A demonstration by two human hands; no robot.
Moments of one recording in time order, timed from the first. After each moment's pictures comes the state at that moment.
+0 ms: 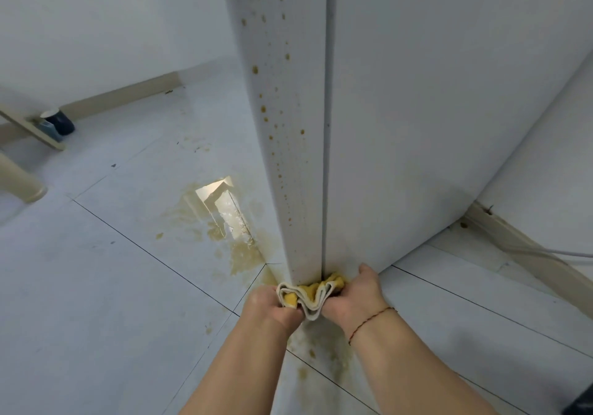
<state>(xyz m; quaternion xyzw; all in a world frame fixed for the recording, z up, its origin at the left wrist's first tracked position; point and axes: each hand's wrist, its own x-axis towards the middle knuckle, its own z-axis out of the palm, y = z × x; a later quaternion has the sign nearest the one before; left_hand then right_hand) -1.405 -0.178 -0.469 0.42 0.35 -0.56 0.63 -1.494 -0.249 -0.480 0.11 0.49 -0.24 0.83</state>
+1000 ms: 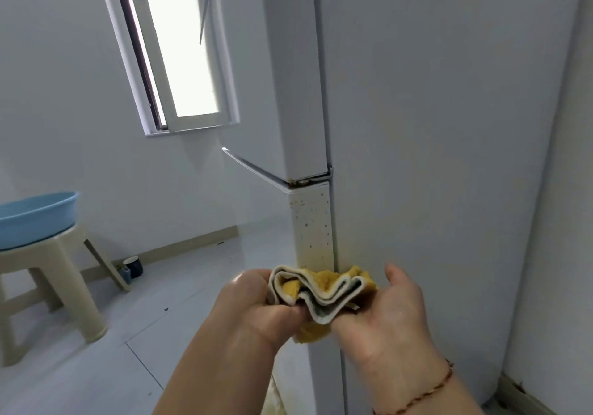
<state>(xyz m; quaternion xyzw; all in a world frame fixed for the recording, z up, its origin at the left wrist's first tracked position) -1.417 -0.143 -0.114 0.35 0.08 -0.54 0.76 -1.525 -0.209 -0.130 -0.04 0.21 -0.34 0.92</state>
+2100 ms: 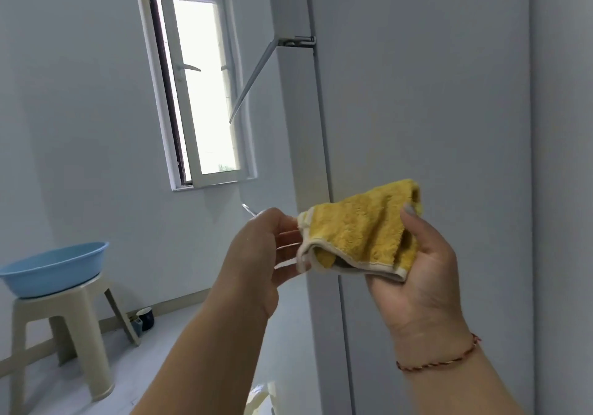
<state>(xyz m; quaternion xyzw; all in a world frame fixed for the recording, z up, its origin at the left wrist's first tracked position) -1.453 -0.113 -0.010 0.55 -0.29 -0.26 0.74 -1.565 -0.212 -0.049 -0.27 -0.10 -0.50 0.82</state>
